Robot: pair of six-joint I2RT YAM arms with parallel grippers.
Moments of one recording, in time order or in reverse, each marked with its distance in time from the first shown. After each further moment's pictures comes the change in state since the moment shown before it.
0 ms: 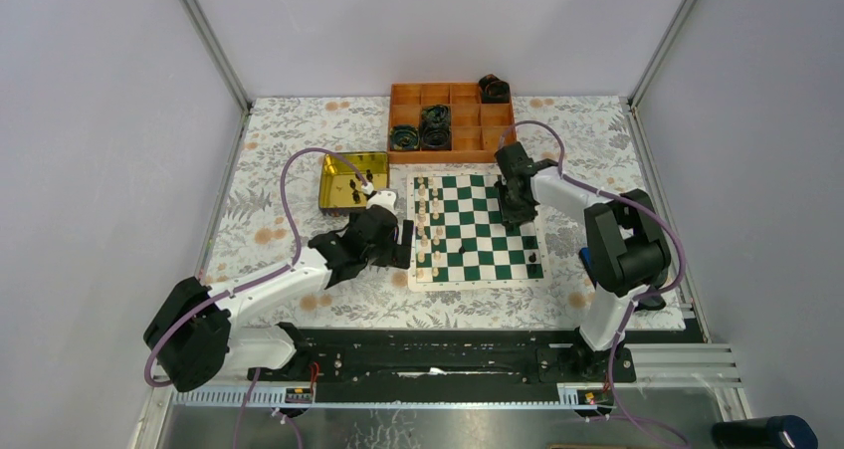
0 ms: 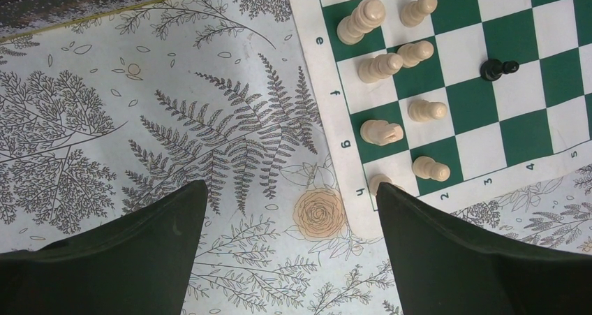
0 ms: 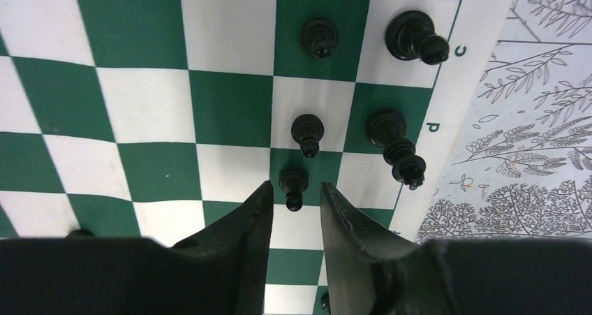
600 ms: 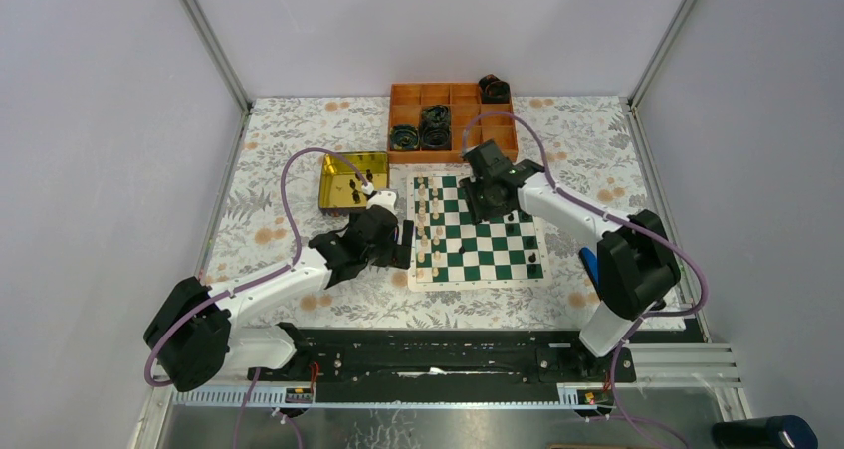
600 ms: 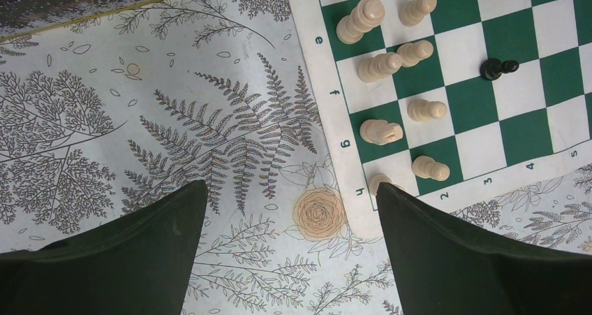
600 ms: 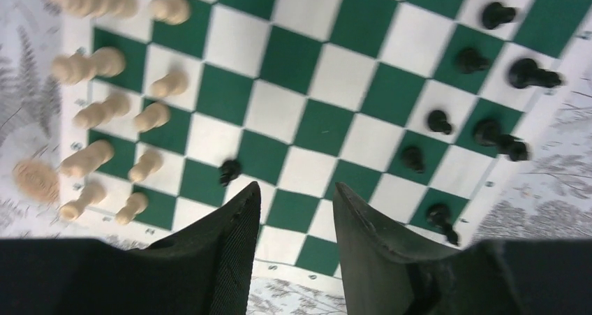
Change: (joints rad) left arm -0.002 0.002 0.000 0.000 0.000 0.000; right arm 0.184 -0.131 0.082 -0.047 -0.029 -0.008
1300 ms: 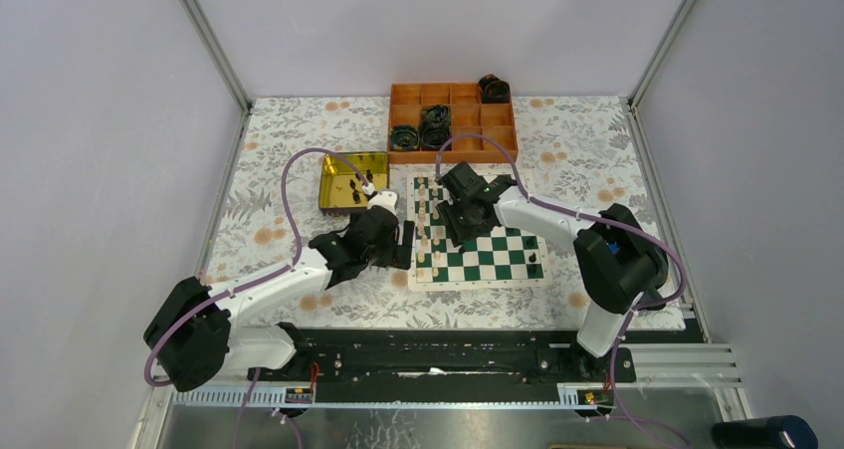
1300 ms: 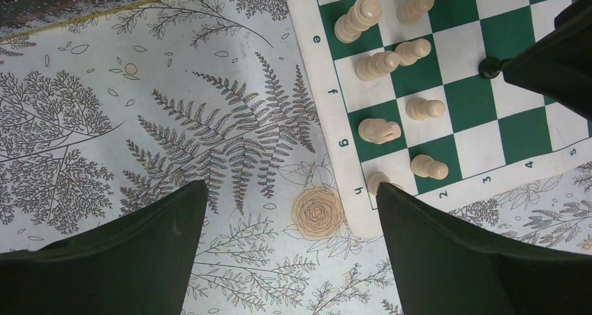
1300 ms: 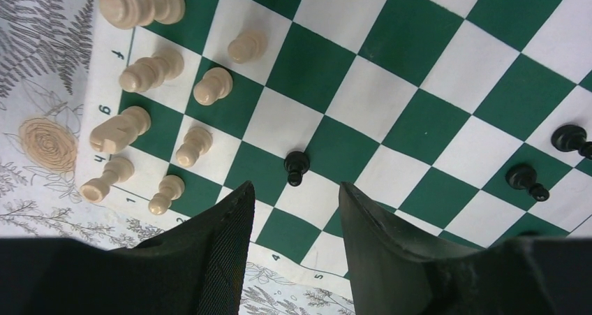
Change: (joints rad) left arm -0.005 0.000 0.000 0.000 -0.001 0.000; right arm 0.153 0.076 -0.038 0.058 -0.053 0.016
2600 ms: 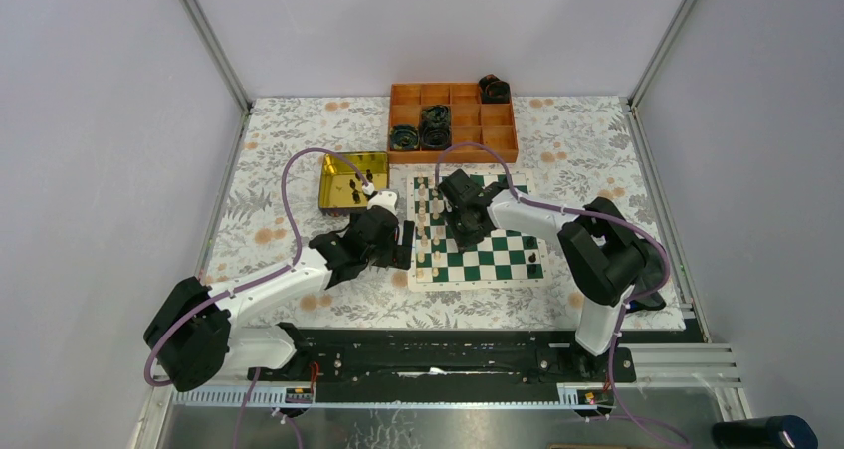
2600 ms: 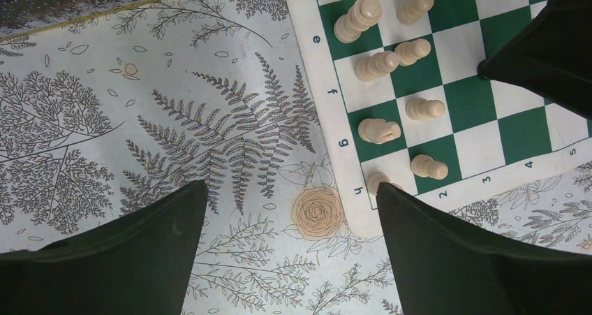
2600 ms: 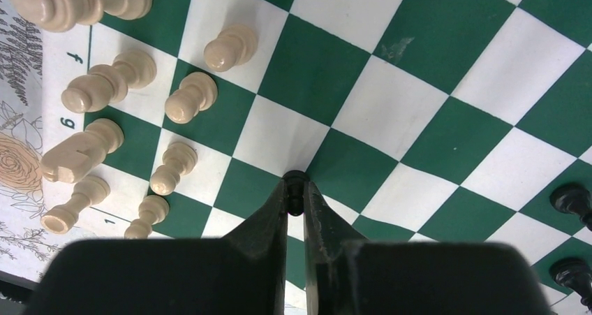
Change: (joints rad) left arm 0.000 0.000 0.000 0.000 0.000 0.000; right arm 0.000 0.074 -0.039 0.055 -0.015 0.023
